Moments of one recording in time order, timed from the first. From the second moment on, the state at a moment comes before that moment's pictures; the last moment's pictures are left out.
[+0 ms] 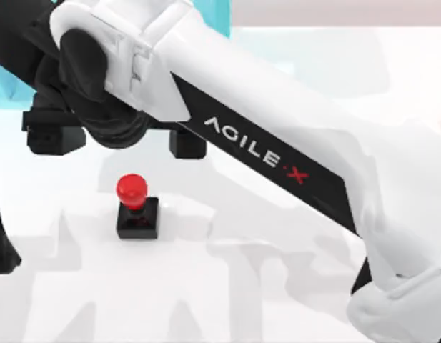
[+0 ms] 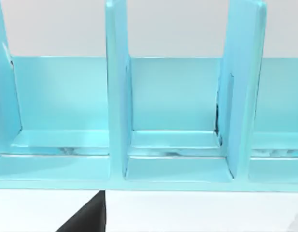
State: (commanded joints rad) left arm 0.00 0.00 0.00 0.00 0.00 0.00; right arm 1.03 2.54 2.79 -1.49 0.38 0.98
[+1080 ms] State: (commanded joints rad) left arm 0.00 0.00 0.00 0.00 0.00 0.00; right arm 1.03 2.90 3.13 -1.59 0.36 1.02
